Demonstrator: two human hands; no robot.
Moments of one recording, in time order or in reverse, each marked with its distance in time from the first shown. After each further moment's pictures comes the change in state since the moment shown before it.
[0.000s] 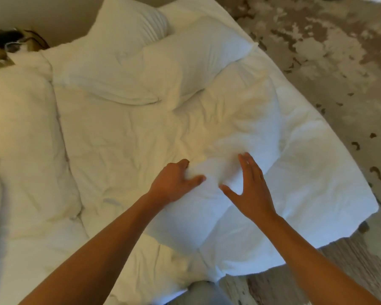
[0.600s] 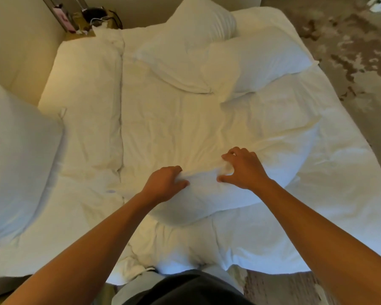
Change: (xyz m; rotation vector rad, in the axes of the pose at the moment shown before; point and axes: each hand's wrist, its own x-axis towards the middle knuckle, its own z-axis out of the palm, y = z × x) left_hand -0.151 -0.116 -0.012 0.087 0.109 -0.192; right_hand 0.031 -0.111 0.041 -0.432 -0.450 -0.409
